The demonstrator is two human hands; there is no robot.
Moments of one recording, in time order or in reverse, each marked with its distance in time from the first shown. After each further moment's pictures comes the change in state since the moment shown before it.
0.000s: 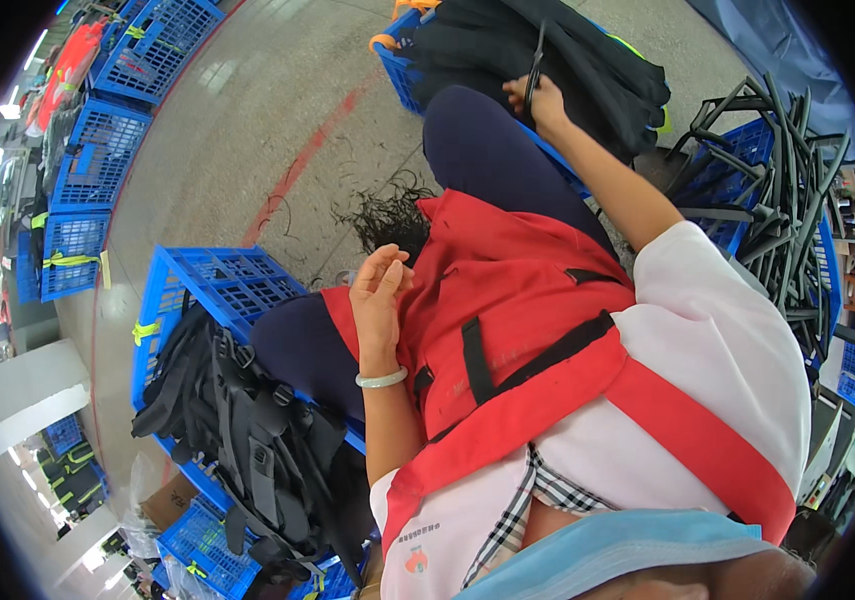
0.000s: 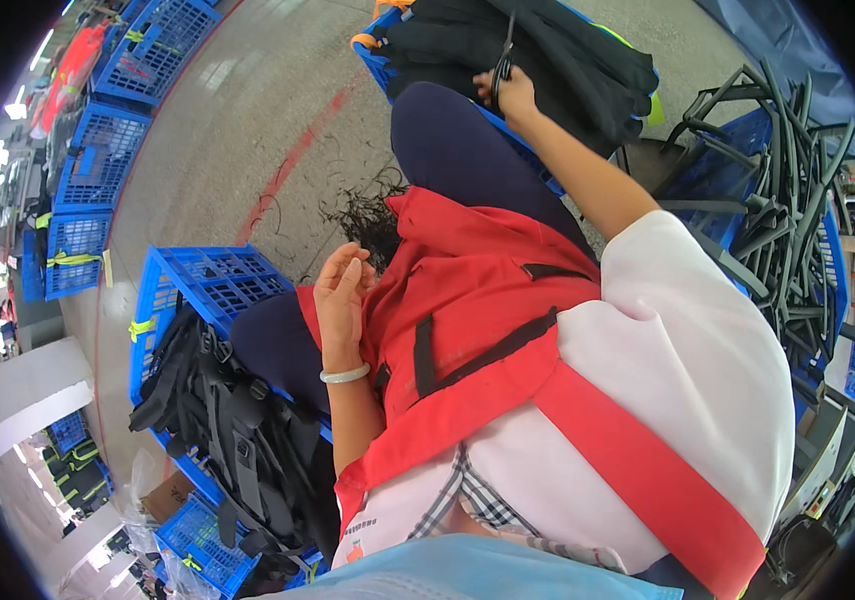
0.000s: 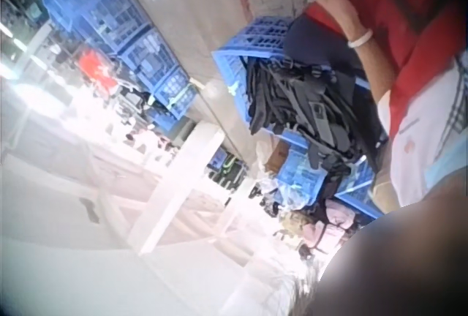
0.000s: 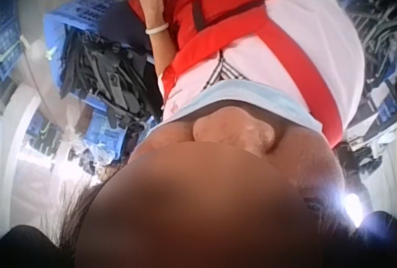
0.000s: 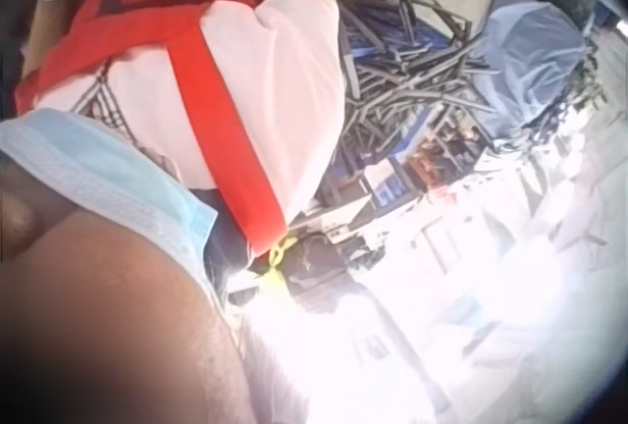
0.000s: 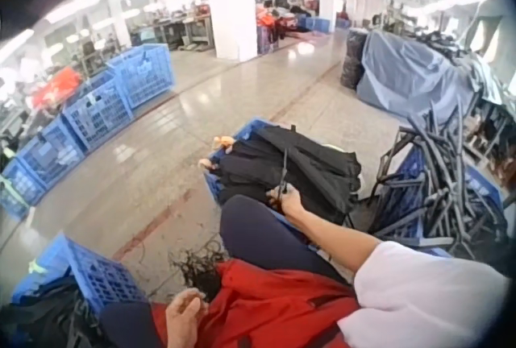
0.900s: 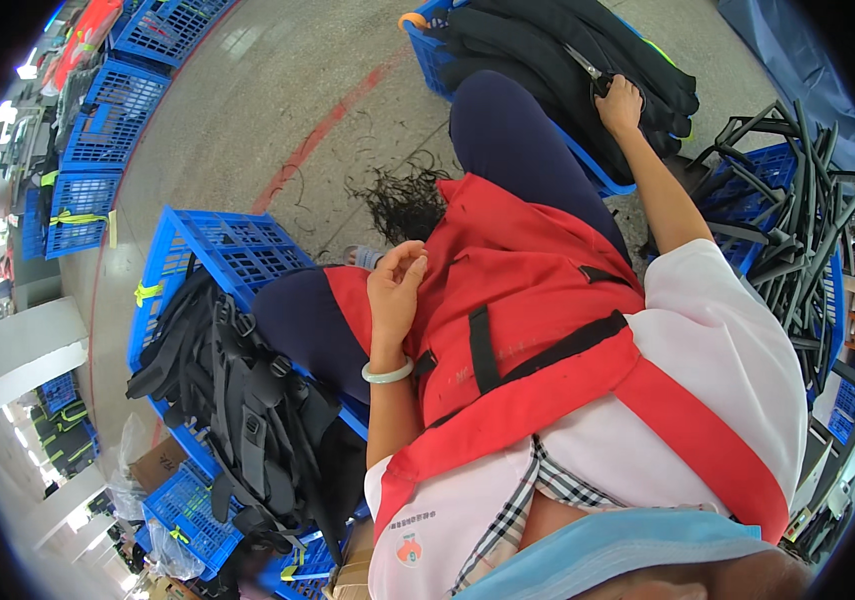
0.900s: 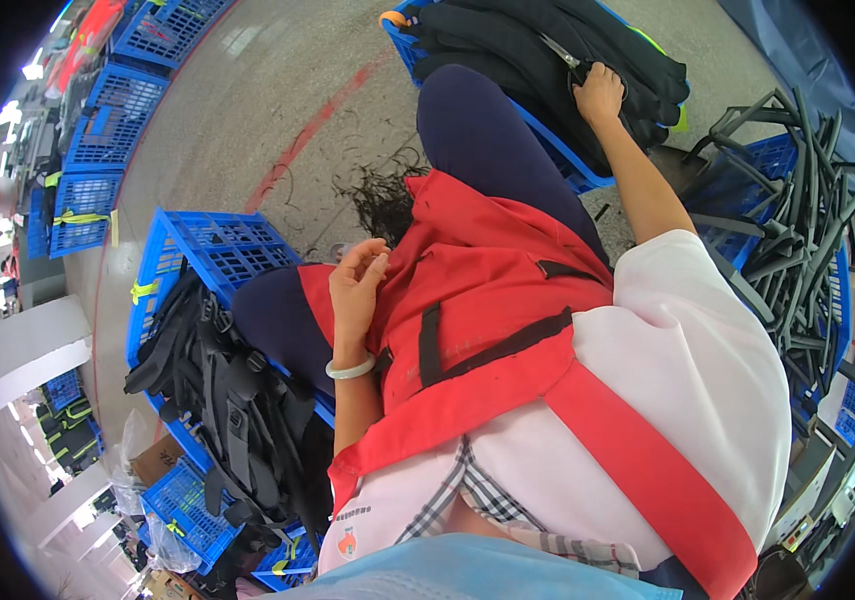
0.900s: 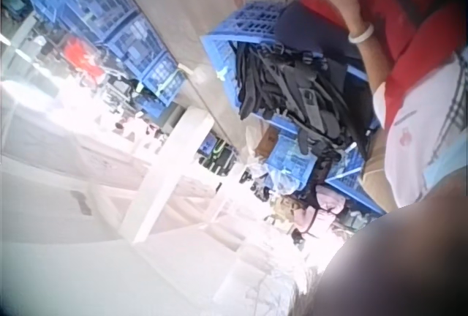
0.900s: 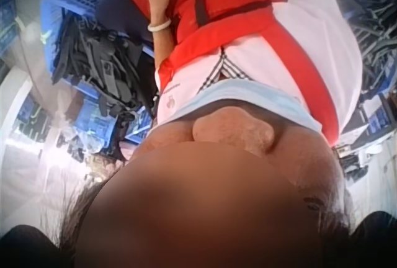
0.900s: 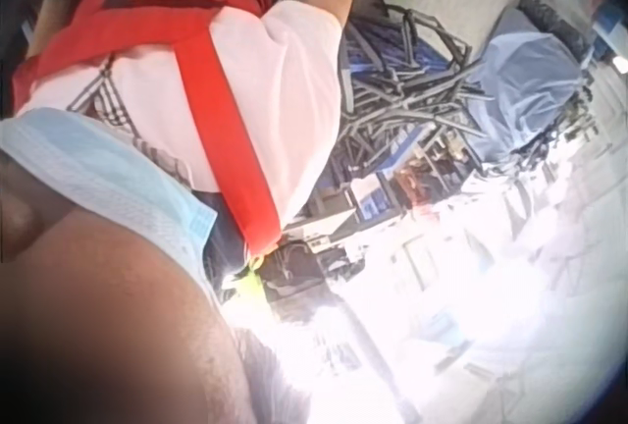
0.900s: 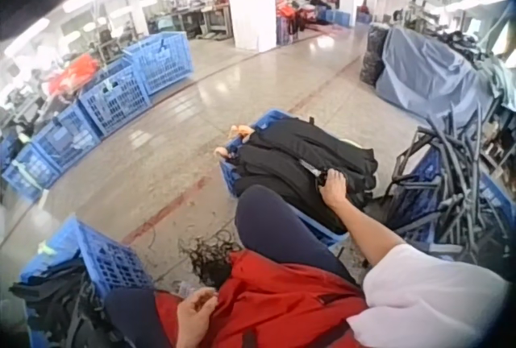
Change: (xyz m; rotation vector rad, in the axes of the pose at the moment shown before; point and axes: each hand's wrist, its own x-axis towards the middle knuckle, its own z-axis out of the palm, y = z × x) left_hand -0.013 -0.013 -0.004 0.474 0.036 0.090; right_hand 0.033 0.000 -0.096 -1.511 0.290 -0.395
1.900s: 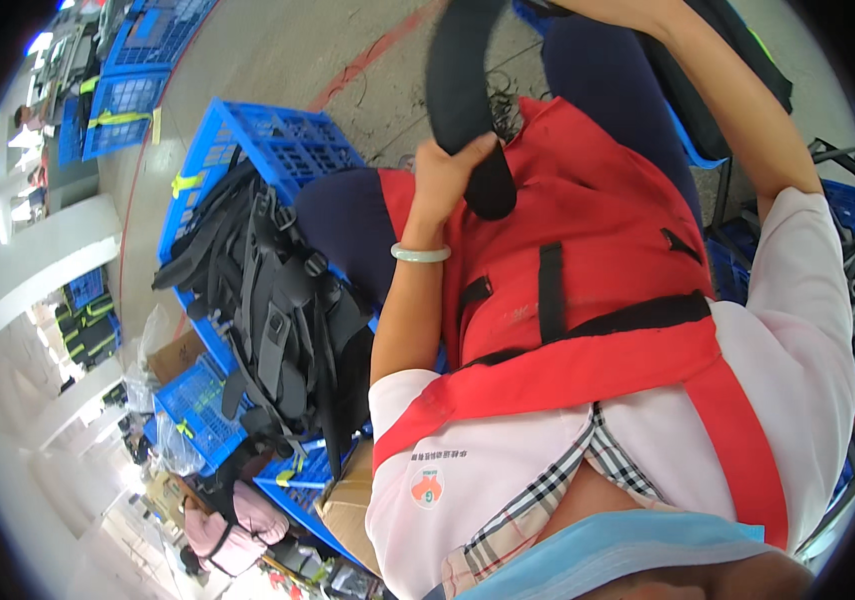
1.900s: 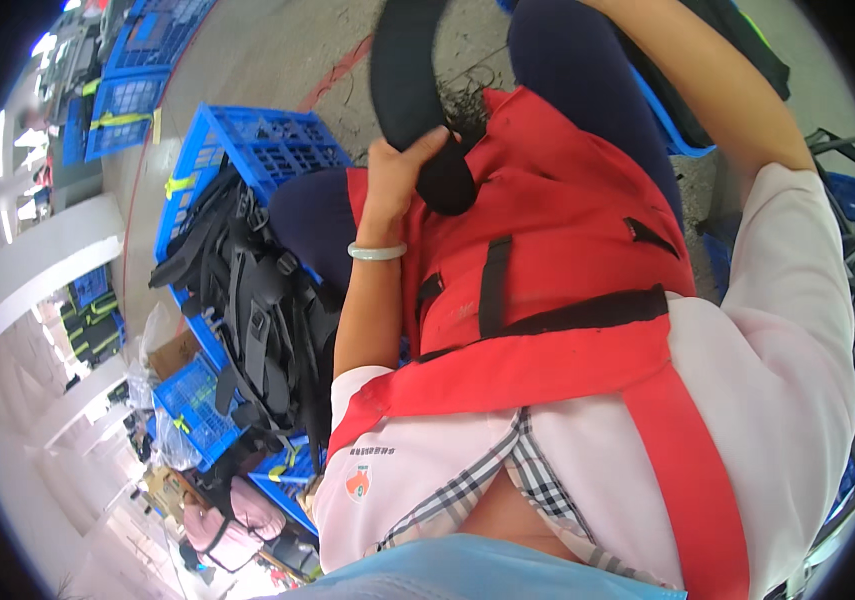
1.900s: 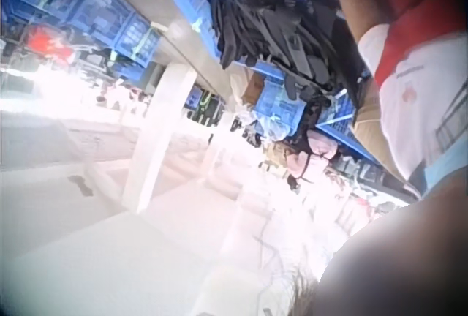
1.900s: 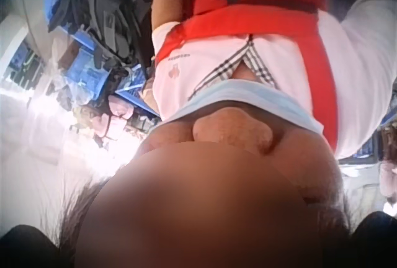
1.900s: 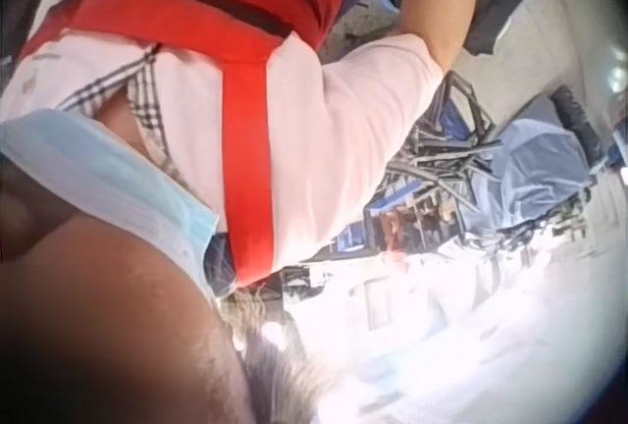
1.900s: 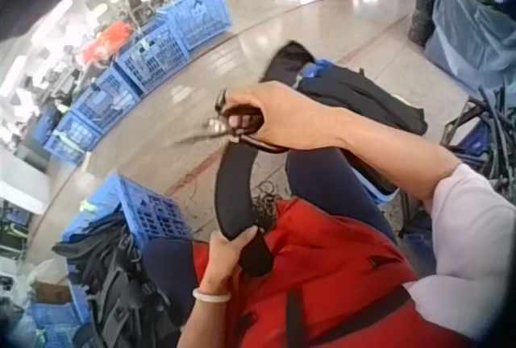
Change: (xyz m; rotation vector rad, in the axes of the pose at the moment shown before) left_hand 0.039 0.037 0.005 -0.070 0.069 -0.022; right_hand -0.030 -0.268 -0.231 0.967 -0.256 -1.161
